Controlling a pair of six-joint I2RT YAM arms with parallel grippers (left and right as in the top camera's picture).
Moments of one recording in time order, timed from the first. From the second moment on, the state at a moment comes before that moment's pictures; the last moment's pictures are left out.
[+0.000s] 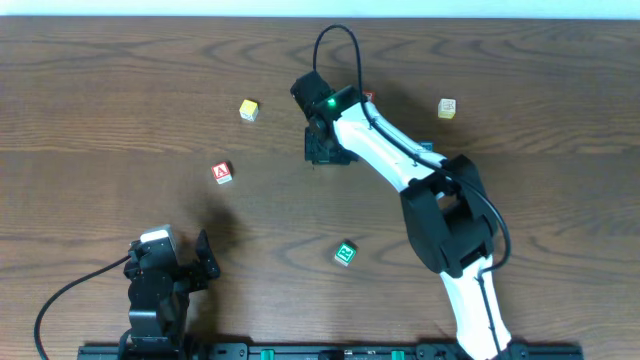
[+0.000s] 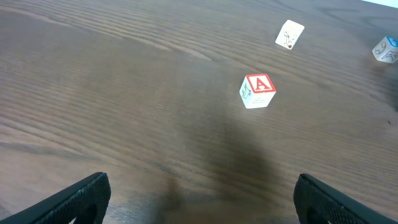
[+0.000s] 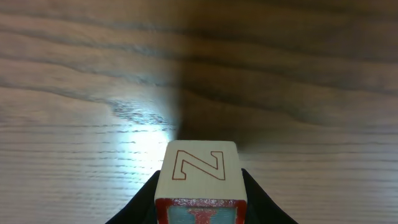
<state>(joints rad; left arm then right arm) -0.05 0.01 0.16 -0.66 -0.14 -0.23 0.59 2.28 1.82 -0.97 0.05 0.61</state>
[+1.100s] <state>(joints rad) -0.05 0.01 0.16 -0.66 -0.14 -0.23 0.59 2.29 1.82 -0.99 0.02 0.60</state>
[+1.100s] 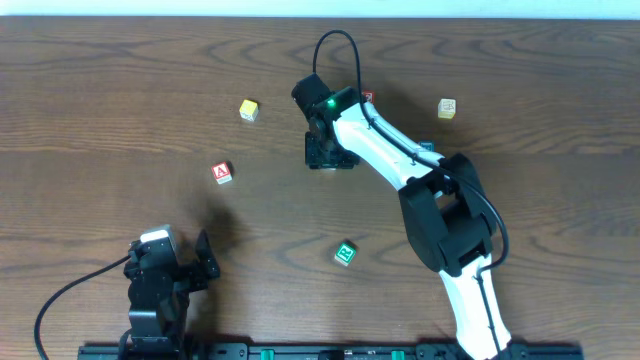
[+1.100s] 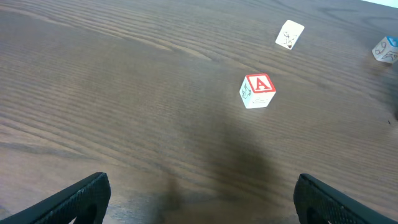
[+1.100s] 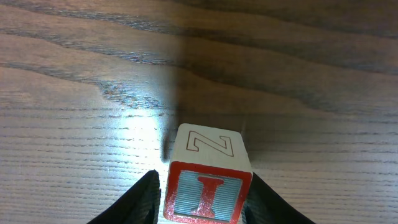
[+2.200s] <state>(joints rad) -0.05 0.01 0.16 -0.66 -0.14 -0.23 0.47 2.35 2.19 -0.87 0.06 0.29</state>
